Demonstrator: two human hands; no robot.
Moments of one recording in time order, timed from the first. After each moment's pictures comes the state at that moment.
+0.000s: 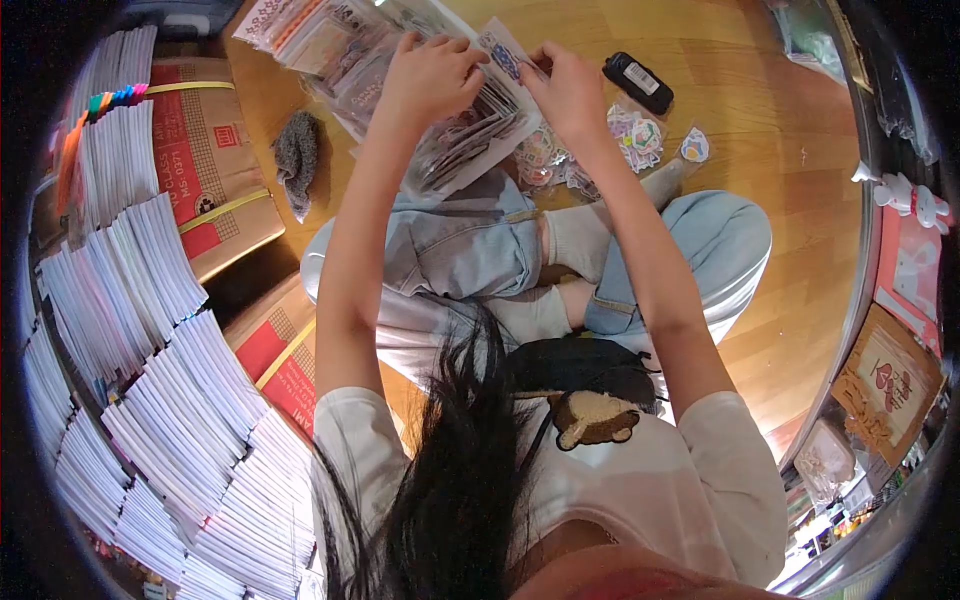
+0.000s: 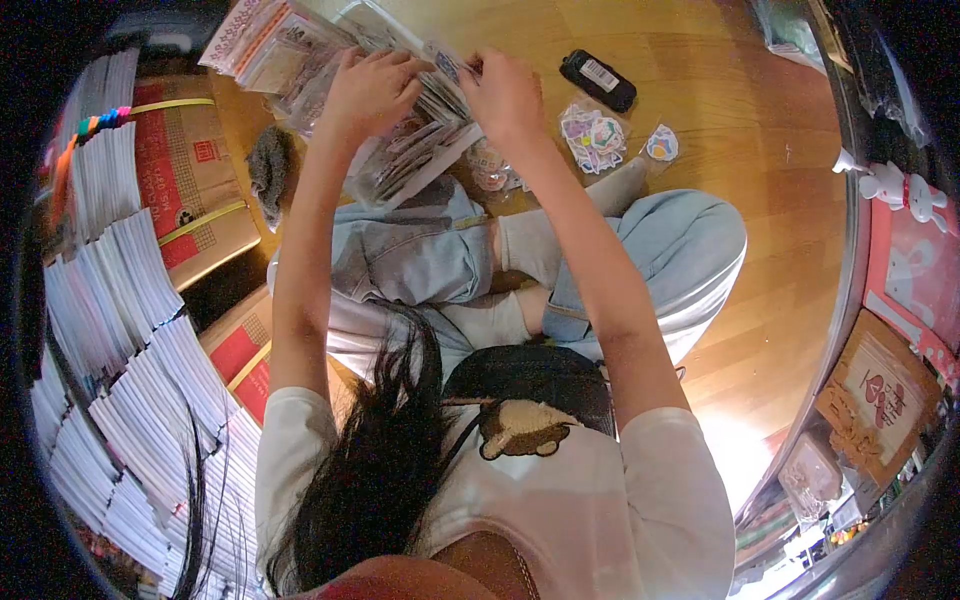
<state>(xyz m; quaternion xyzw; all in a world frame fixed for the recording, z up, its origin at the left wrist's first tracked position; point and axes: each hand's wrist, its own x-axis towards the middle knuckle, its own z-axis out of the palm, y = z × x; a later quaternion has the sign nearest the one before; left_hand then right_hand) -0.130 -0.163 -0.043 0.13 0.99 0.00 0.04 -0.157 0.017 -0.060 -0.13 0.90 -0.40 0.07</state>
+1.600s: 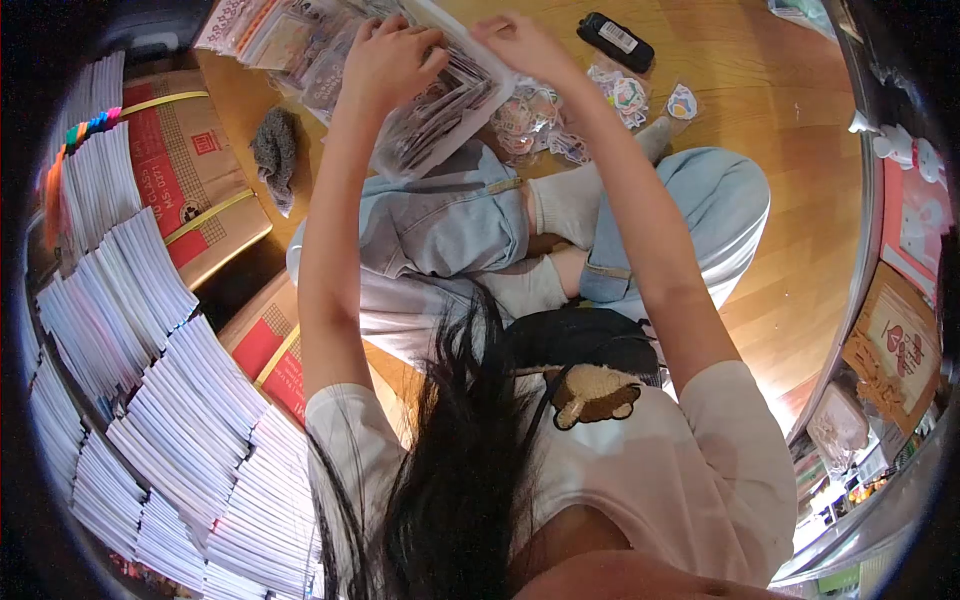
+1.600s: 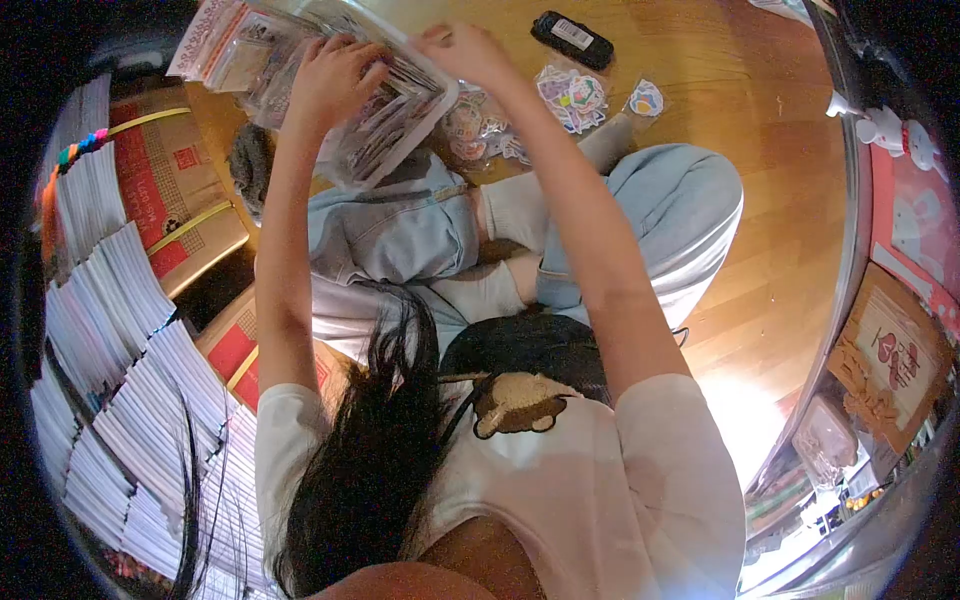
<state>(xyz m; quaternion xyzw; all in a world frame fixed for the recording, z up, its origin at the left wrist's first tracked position) -0.124 -0.170 -0.047 0.15 0.99 -0.01 0.05 -0.183 0.016 -0.120 -0.13 0.85 -0.46 0.20</state>
